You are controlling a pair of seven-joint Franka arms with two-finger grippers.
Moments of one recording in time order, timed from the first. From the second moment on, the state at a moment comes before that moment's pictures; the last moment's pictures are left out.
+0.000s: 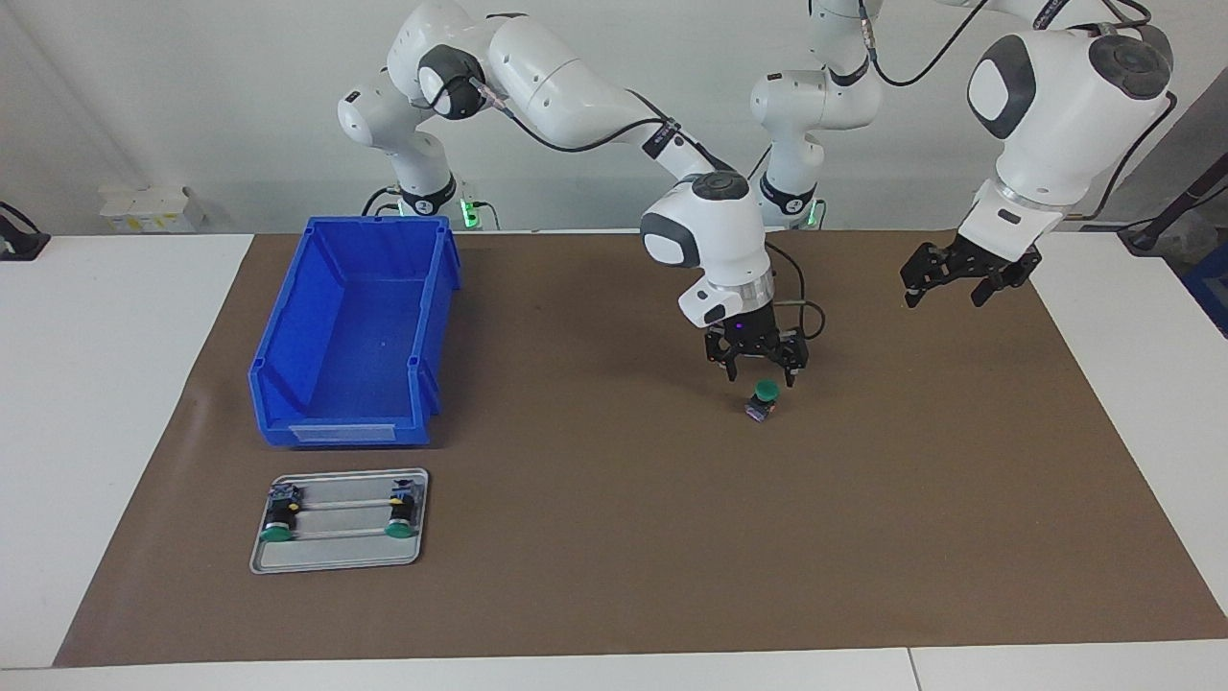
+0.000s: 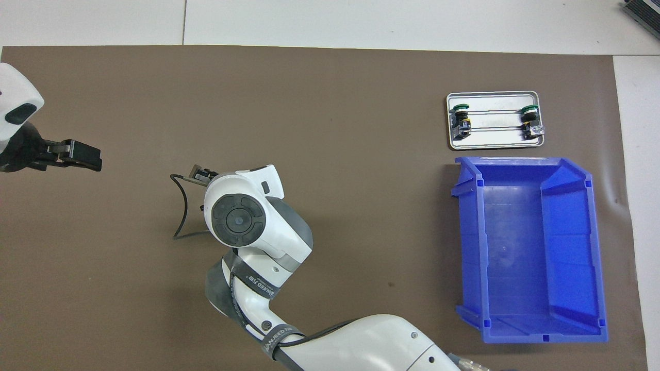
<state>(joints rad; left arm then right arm) -0.10 0.02 0.06 -1.69 0.00 1.71 0.03 0.85 0.76 -0.05 -1.27 0.01 2.46 1.25</state>
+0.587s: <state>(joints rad) -0.10 0.01 0.06 -1.70 0.00 1.81 0.03 0.86 0.80 -0.05 -1.25 -0.01 2.50 1.23</state>
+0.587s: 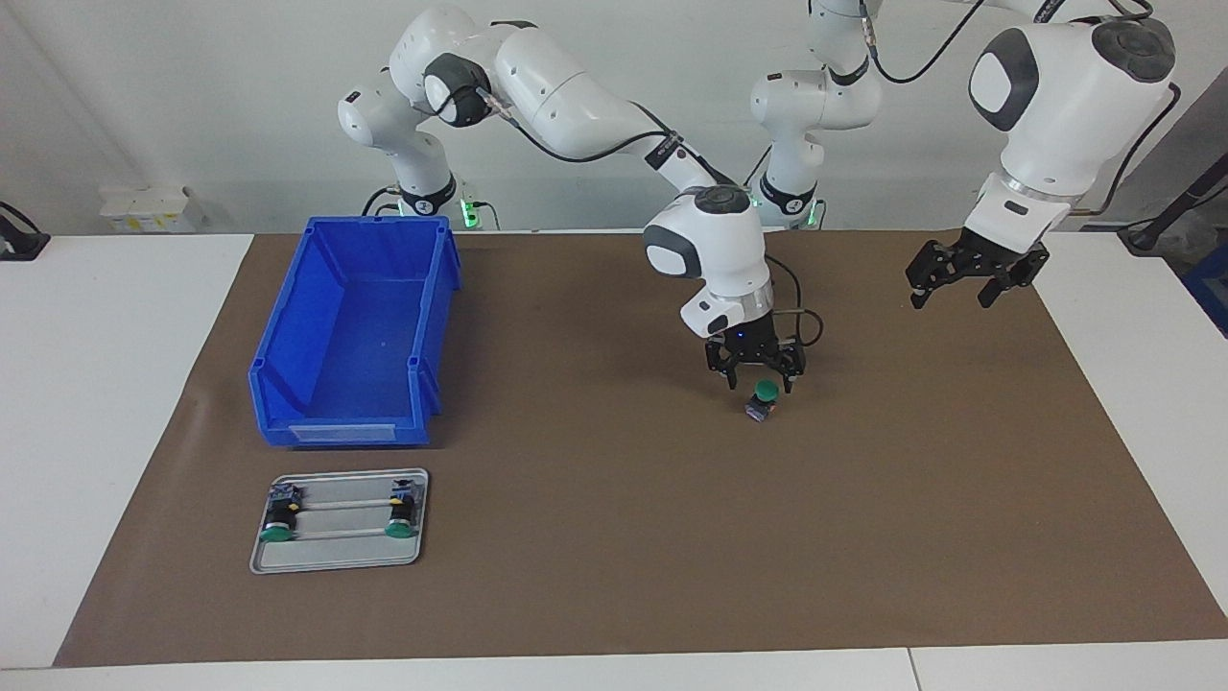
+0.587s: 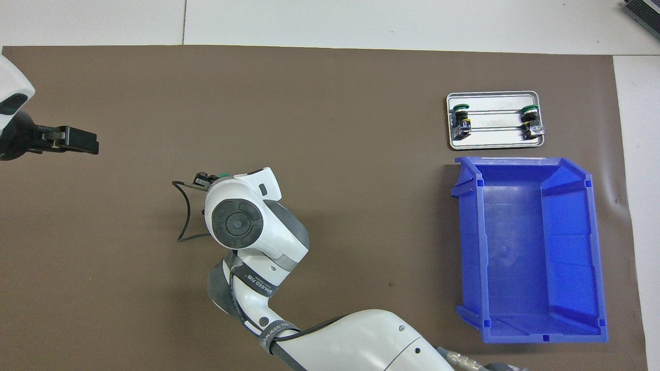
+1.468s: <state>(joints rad) -0.10 -0.01 0.07 -1.72 0.00 1.62 0.04 0.86 0.80 -0.05 -1.25 -0.06 2.52 1.19</state>
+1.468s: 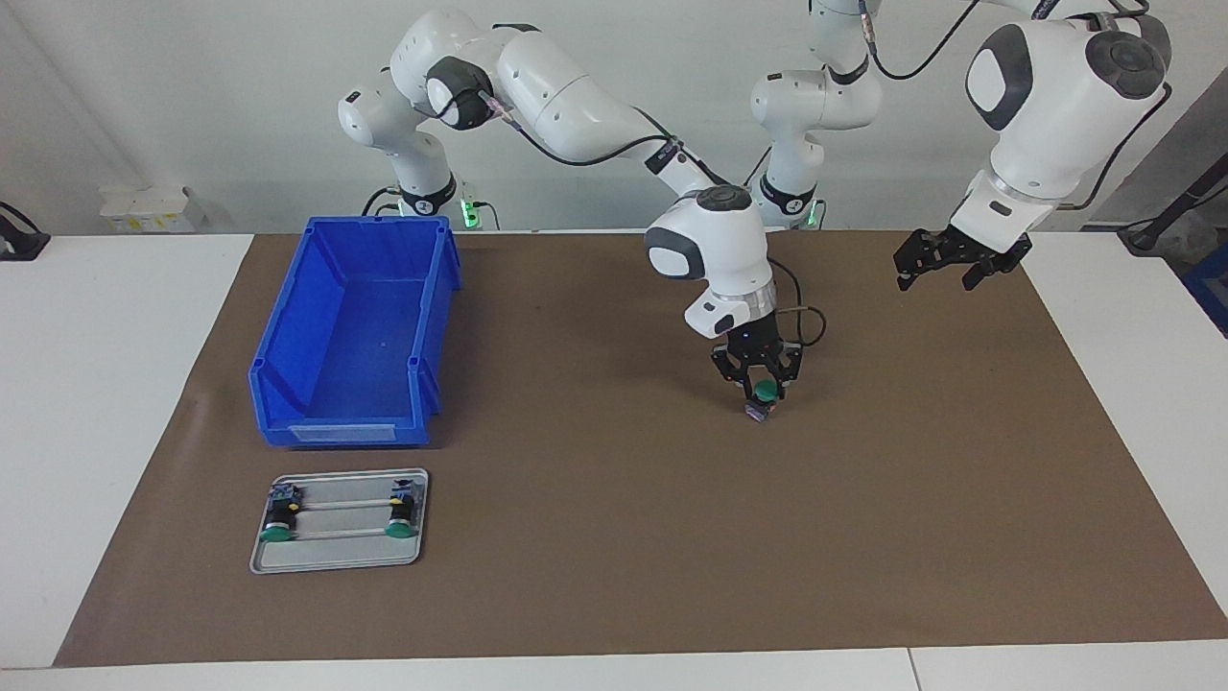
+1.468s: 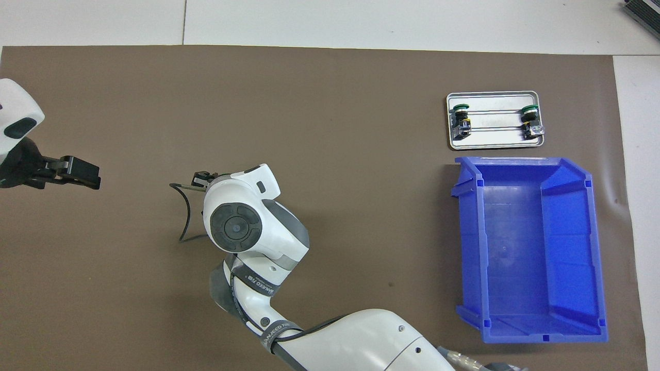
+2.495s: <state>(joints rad) -0.08 -0.03 0.08 -1.57 -0.06 1.63 0.03 0.66 0.54 -0.08 -1.26 -0.05 2.28 0.97</state>
